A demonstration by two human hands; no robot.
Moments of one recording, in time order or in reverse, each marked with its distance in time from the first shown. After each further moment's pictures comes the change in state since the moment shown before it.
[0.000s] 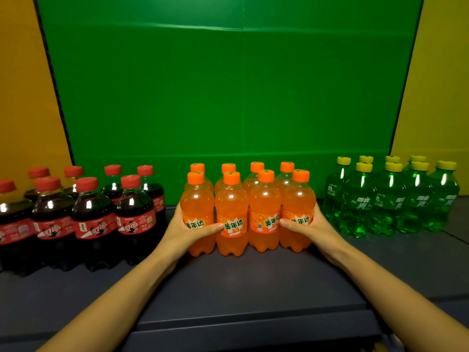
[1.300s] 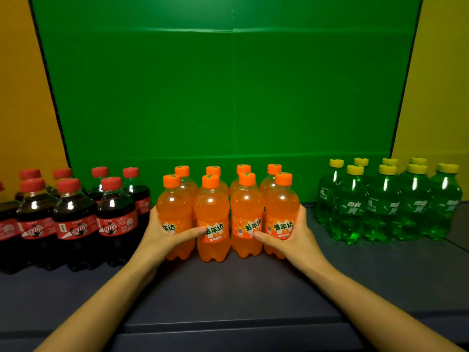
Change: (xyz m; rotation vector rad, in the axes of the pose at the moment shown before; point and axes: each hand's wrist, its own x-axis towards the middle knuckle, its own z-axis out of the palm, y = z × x) left_hand -0.022 0.028 0.024 0.069 0.206 0.019; right_hand -0.014 0.004 0.009 -0.195 0.123 -0.076
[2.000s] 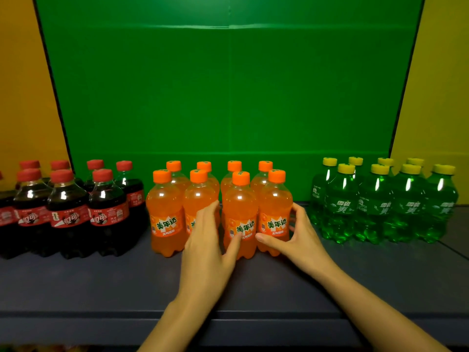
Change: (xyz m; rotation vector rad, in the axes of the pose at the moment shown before) left_hand -0.053 0.005 0.094 0.588 0.236 0.555; right_hand -0.004 0.012 -0.031 -0.168 -0.067 -0.013
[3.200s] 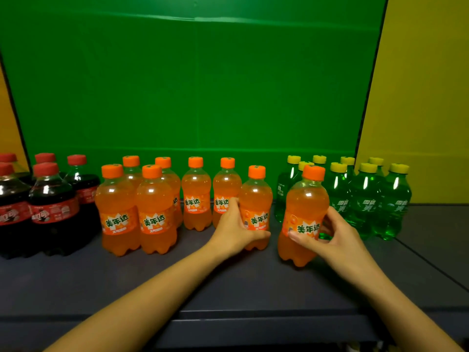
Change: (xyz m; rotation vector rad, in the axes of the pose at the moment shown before) left_hand 0.044 0.040 0.108 -0.463 -0.494 -0.335; right_hand -0.034 0.015 -0.111 0.090 0.057 -0.037
